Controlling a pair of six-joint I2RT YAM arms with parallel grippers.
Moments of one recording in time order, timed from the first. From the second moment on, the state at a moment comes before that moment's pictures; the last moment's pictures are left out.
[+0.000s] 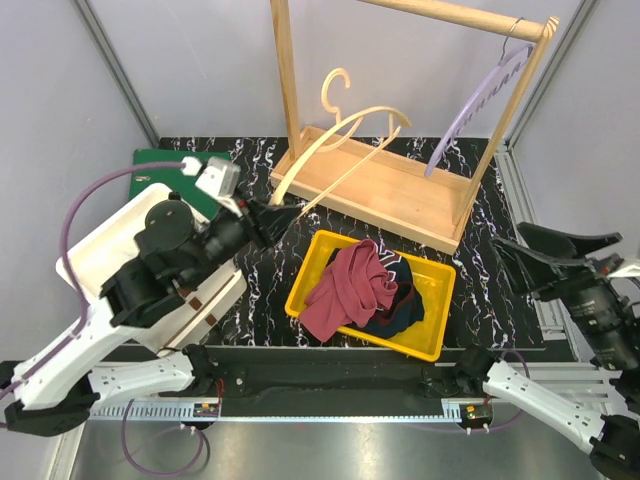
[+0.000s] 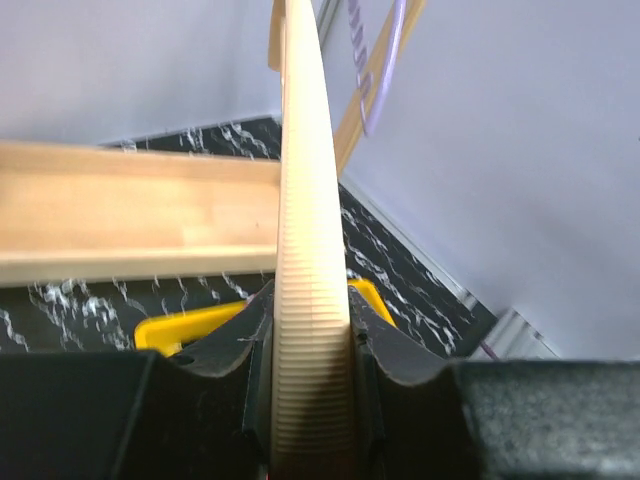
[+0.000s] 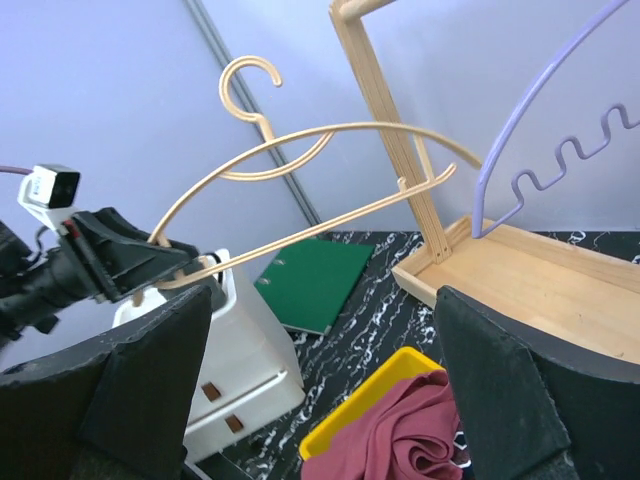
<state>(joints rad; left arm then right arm) -0.98 0.83 1.25 -0.41 -0.21 -0.36 0.87 0.44 1.33 -0.58 0.33 0.36</state>
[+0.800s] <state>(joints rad) -0.94 1.85 2.17 -0.21 -0.19 -0.11 0.87 0.29 1.32 -0.70 0.38 0.50</state>
